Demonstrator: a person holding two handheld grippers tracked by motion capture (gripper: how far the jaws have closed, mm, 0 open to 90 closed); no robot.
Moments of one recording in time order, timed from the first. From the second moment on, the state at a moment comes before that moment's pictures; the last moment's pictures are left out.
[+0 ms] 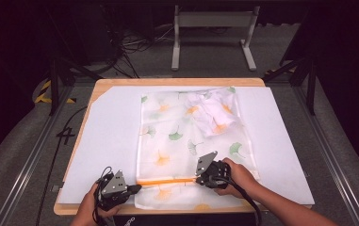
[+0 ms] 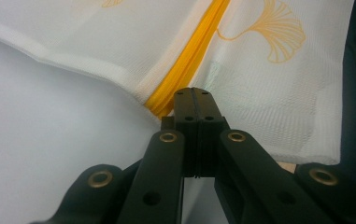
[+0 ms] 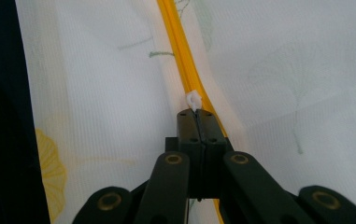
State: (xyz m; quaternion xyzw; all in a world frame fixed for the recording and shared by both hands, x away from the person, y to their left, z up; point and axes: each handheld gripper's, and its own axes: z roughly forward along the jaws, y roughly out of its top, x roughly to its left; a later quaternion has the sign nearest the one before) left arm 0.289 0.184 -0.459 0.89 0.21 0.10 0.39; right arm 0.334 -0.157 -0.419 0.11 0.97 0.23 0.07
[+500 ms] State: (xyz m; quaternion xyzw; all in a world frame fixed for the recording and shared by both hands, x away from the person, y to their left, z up) left arm 0.289 0.185 -0.459 0.89 0.21 0.10 0.39; right arm 0.331 -0.173 -0.418 0.12 0.97 0.22 0.07
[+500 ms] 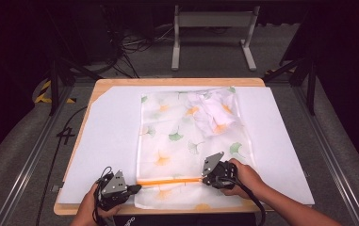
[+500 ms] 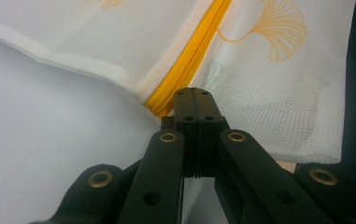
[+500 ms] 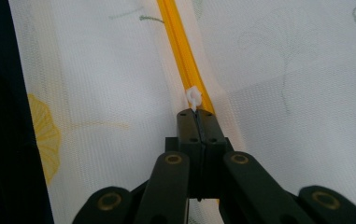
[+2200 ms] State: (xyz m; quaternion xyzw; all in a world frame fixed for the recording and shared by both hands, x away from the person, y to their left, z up) left arm 0.290 0.185 -0.459 0.89 0.21 0.09 0.39; right arm 0.322 -0.269 -0.408 0.21 0.95 0.20 0.10
